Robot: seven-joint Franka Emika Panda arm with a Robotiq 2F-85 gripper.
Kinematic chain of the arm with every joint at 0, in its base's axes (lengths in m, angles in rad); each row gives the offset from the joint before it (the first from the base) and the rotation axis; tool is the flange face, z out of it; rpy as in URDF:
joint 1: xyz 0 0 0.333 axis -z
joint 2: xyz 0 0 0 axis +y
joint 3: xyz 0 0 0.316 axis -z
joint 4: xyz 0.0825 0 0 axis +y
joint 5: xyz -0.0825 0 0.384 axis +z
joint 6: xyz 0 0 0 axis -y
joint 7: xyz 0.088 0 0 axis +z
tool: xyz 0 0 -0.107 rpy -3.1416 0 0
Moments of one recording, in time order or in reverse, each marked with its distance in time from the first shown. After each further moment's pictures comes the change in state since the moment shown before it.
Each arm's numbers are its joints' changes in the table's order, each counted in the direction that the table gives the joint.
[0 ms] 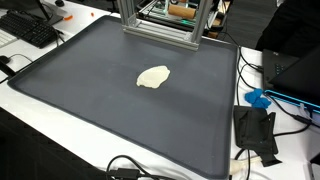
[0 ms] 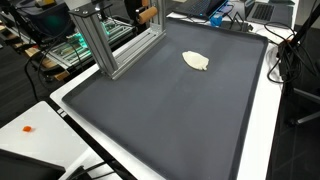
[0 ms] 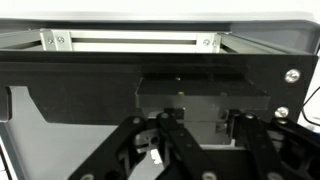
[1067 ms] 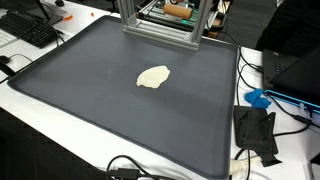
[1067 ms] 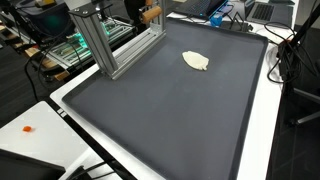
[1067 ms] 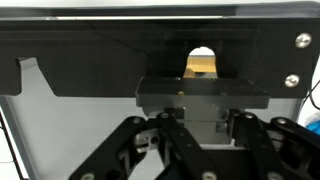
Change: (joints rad) arm 0.023 0.088 0.016 -0.082 -0.039 0.003 -0.008
